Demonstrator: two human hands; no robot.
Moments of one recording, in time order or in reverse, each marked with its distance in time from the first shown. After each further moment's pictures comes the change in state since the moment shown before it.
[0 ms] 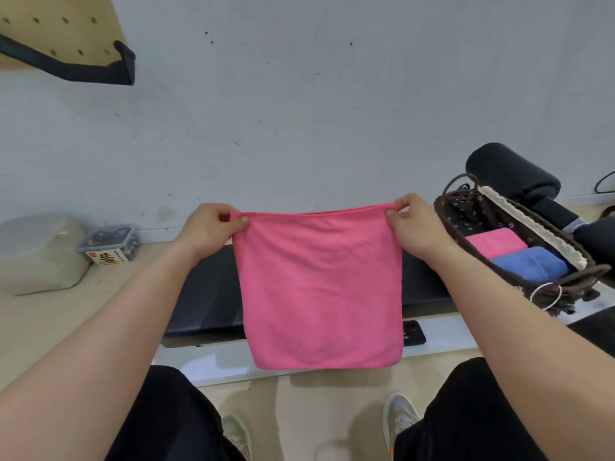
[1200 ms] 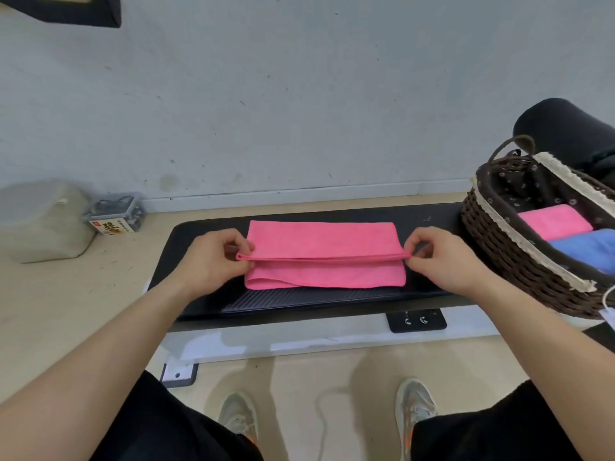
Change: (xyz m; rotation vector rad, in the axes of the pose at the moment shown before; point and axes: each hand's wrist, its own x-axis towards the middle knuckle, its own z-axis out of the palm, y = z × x) left_hand -0.028 -0.089 0.039 0.123 -0.125 -0.005; right_hand -0.012 0.086 0.036 -0.204 -0.305 -0.091
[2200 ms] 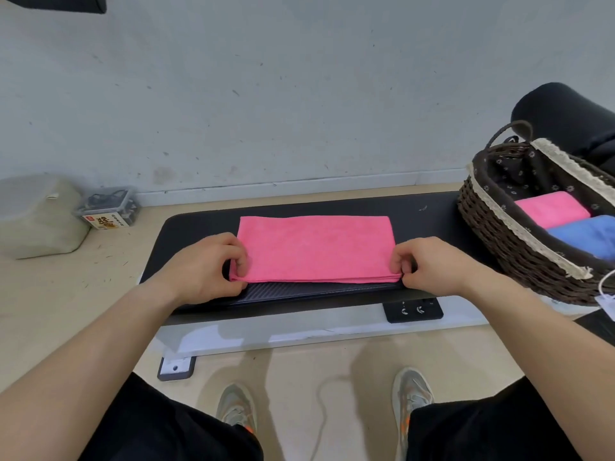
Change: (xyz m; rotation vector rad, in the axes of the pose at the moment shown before) left_hand -0.011 -0.005 -0.002 0.534 -0.204 0.221; right_hand -0.007 -0.005 0.002 -0.376 -0.310 -0.050
